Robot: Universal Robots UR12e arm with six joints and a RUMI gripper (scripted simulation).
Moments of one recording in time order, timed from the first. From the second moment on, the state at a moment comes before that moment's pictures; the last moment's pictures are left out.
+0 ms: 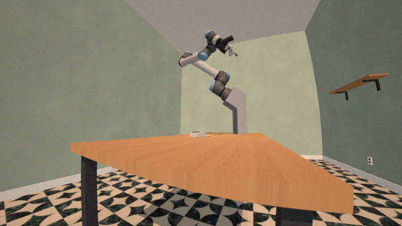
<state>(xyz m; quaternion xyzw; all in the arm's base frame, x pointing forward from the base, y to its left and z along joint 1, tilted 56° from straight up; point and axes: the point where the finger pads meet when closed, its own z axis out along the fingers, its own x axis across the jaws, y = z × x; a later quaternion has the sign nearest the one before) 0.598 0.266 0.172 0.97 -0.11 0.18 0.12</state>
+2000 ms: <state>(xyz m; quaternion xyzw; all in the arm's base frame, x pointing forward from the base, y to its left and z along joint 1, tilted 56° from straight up) 0.596 -0.356 0.122 0.93 -0.17 0.21 0.26</state>
